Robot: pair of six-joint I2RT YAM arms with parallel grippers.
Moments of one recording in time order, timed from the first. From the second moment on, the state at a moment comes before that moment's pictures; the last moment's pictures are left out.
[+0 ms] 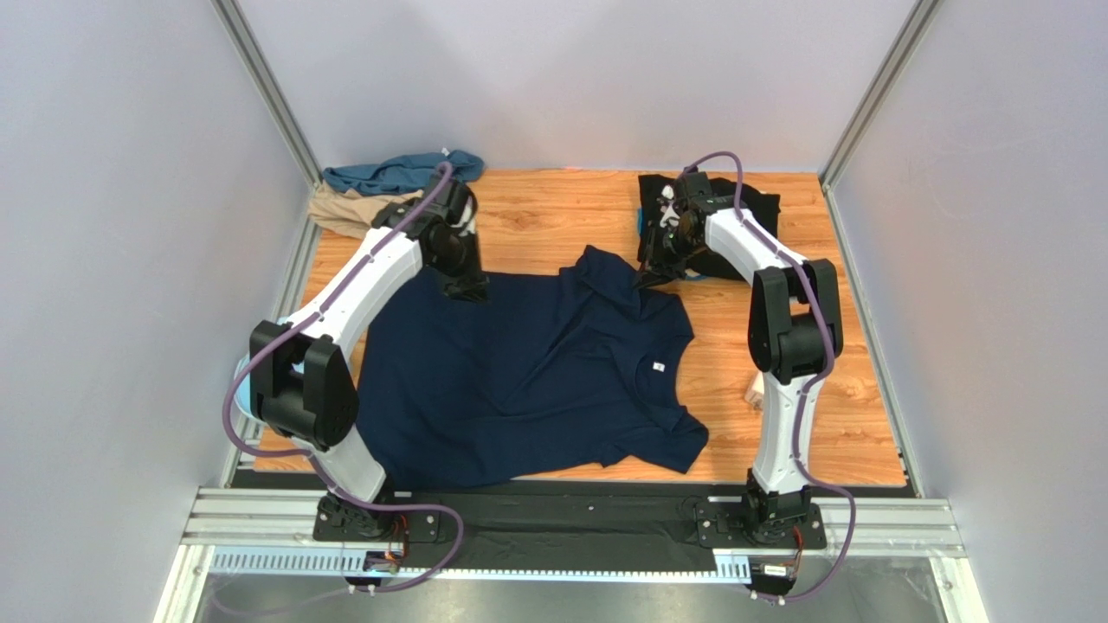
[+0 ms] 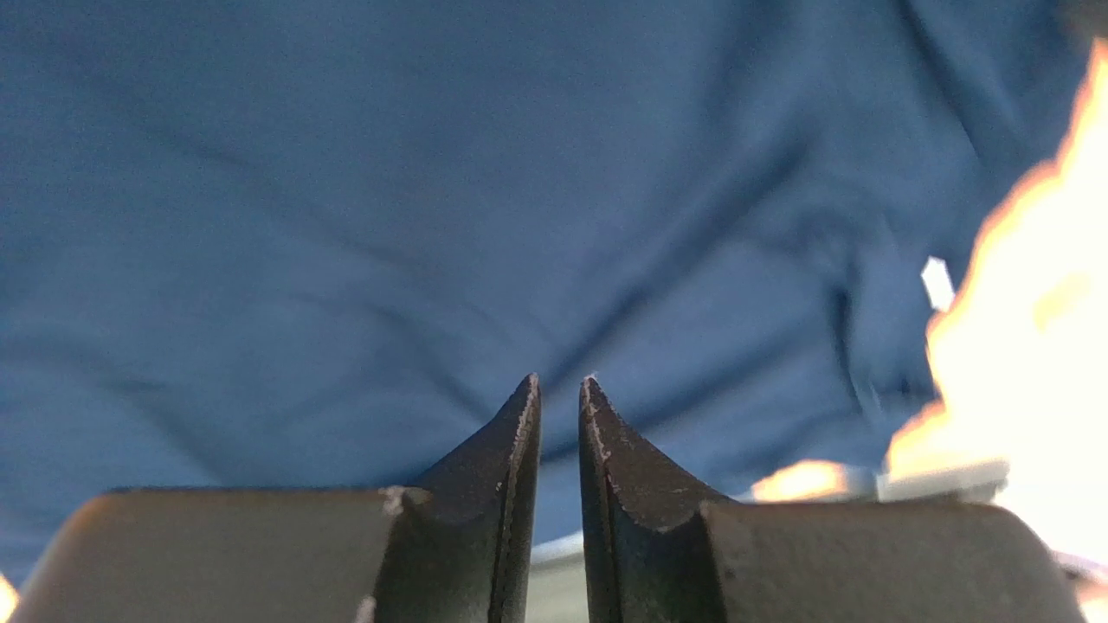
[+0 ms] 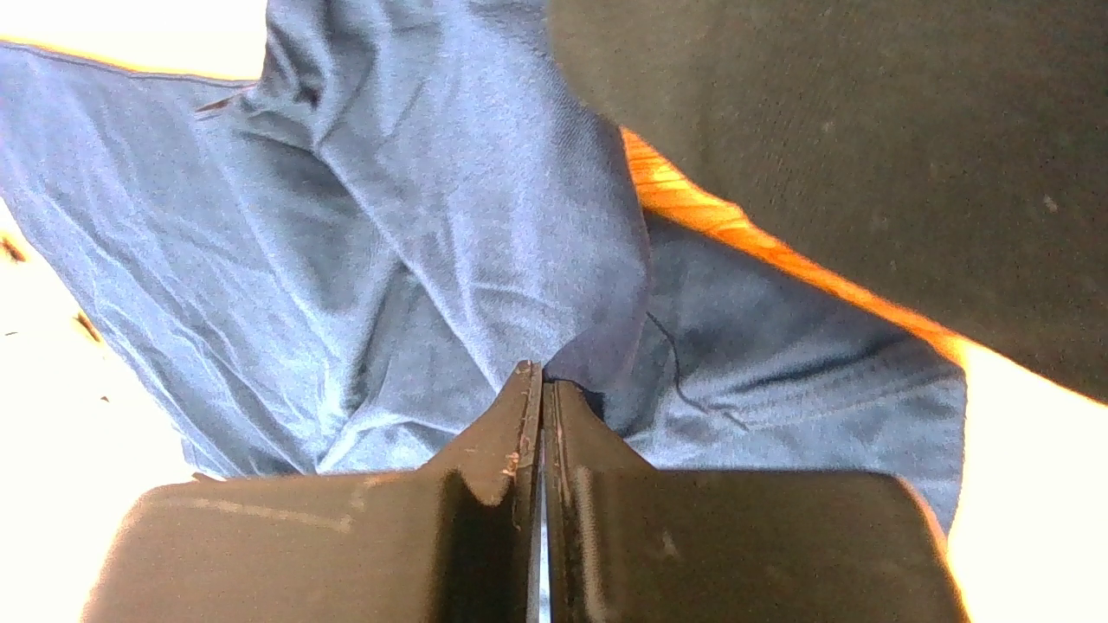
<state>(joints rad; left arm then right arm) -0.37 1.67 1.49 -0.95 0.15 -0.51 0.20 2.11 1.68 -0.75 -0.42 0.42</state>
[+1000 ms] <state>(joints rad) -0.05 1.86 1.53 -0.90 -0.04 -0.46 0.18 2.08 1.68 -0.78 -0.43 0.46</state>
